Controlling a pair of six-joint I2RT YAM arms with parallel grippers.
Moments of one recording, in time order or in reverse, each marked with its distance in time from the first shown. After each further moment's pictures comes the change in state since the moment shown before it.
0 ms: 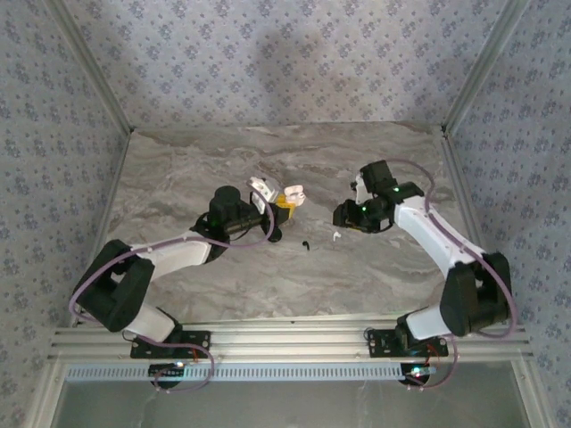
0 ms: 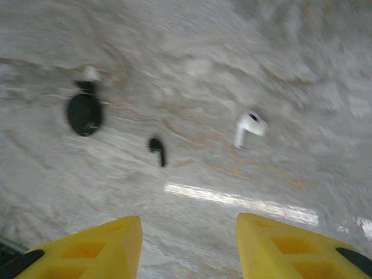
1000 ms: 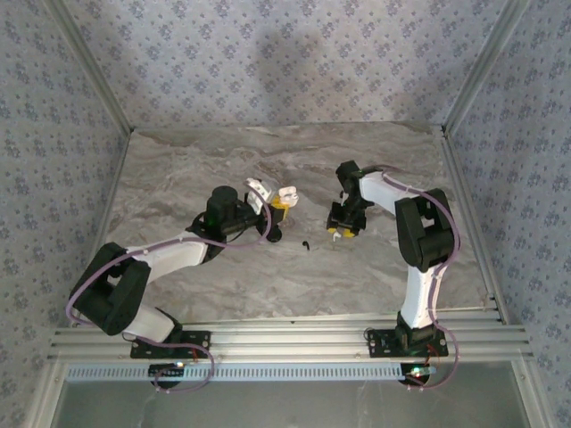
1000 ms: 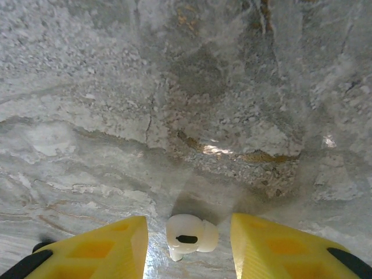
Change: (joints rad) left arm 0.026 -0.019 -0.012 -0.073 -0.027 0.037; right arm 0.015 0.498 0.238 -0.071 0.096 0.070
